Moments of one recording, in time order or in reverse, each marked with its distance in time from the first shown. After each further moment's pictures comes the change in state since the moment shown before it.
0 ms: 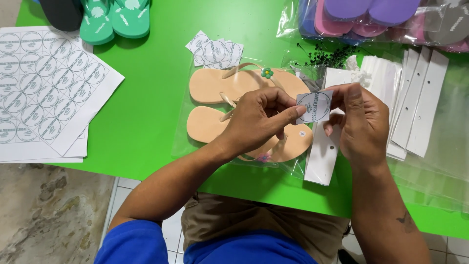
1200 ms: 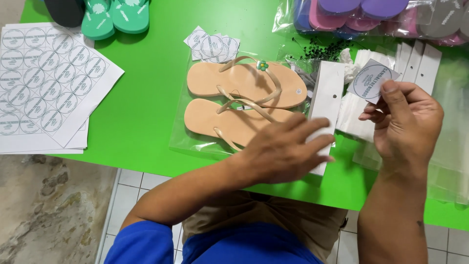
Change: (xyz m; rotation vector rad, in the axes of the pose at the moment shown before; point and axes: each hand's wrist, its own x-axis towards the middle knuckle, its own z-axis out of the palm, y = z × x) left_hand -0.036 -0.013 0.042 1.165 -0.106 1.000; right_hand -0.006 -0.001 -0.067 0.084 0.334 0.065
